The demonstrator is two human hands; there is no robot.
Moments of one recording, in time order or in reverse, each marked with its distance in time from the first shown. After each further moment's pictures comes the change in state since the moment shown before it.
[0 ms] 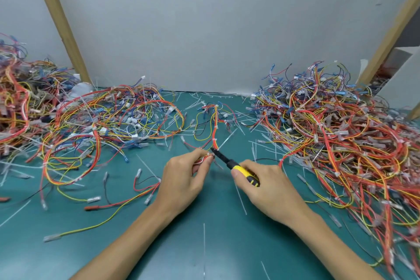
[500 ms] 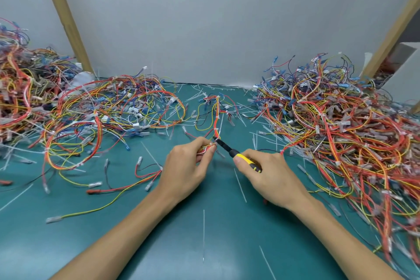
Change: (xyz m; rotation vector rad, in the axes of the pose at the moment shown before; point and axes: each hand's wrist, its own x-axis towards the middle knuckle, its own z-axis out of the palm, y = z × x) left_hand -0.002 -0.001 0.003 0.039 -0.036 -0.028; right_hand 0.001 0.004 -0.001 0.058 0.002 -0.014
